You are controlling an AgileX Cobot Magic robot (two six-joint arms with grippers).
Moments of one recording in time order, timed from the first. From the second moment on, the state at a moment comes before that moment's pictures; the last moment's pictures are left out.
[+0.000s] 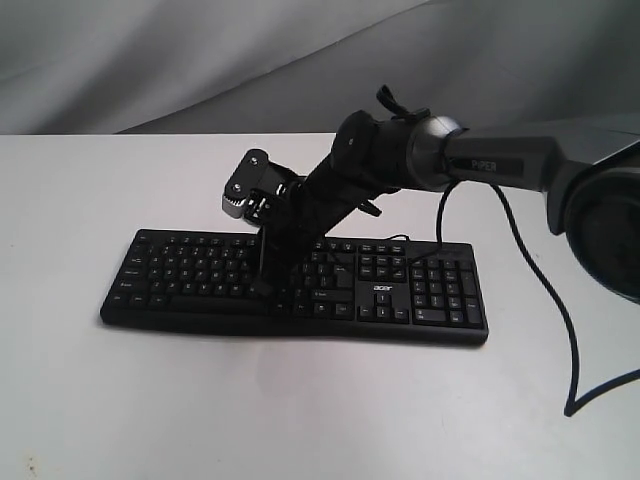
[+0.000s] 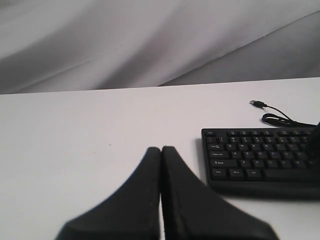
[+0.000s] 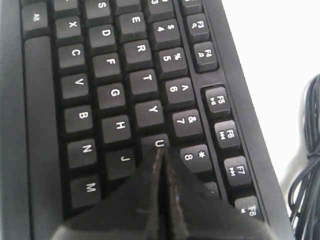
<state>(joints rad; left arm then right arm) 0.10 0.00 0.00 0.12 0.27 -0.07 0.57 2.35 -1.73 0.66 0.67 -1.17</state>
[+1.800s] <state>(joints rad) 0.10 0.00 0.00 0.12 0.27 -0.07 0.65 2.32 -1.76 0.62 0.68 -1.14</state>
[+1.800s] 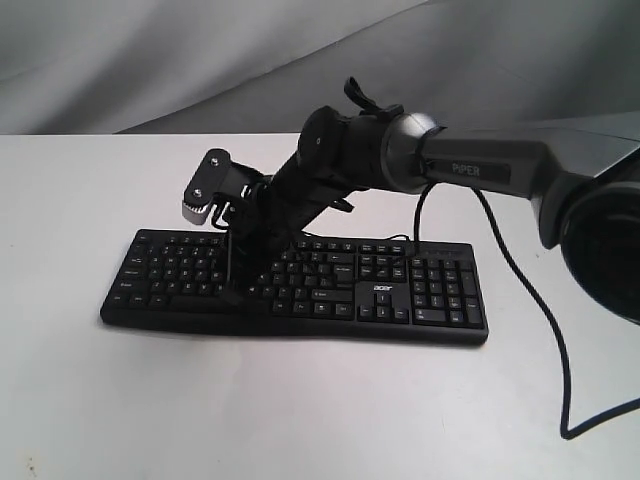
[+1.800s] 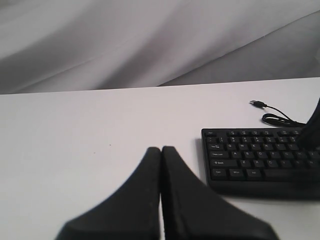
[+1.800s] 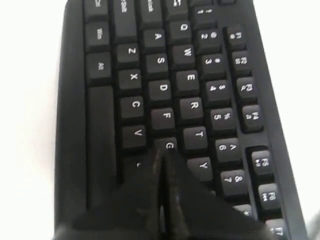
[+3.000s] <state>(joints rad) 0.10 0.00 0.00 0.12 0.27 -0.07 0.65 2.42 -1.89 0.64 0.71 -1.12</state>
